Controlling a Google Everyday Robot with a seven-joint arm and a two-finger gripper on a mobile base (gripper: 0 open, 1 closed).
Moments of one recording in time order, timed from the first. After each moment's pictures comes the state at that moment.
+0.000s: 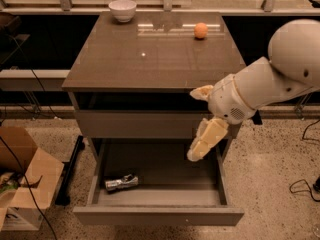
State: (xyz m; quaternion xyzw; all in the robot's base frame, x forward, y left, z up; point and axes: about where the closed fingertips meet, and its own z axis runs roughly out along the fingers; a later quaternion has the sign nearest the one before) arm 0.481 -0.088 0.841 -0.62 0.71 0.19 0.28
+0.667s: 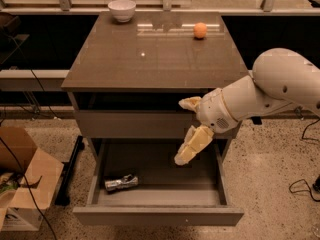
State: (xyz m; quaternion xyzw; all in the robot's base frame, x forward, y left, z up) arm 0.493 -0.059 0.801 -0.60 0.70 0.26 0.30
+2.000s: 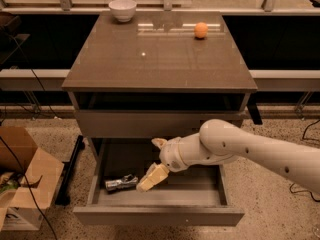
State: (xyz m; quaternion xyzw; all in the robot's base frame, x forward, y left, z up) arm 0.510 0.032 0.624 -0.53 0.72 0.32 0.33
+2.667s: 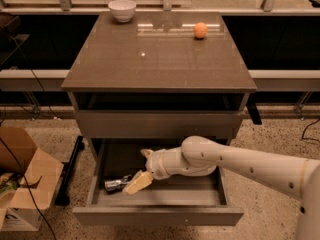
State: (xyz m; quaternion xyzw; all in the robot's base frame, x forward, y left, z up) arm 0.532 0.086 0.538 -0.48 0.72 0.37 0.33
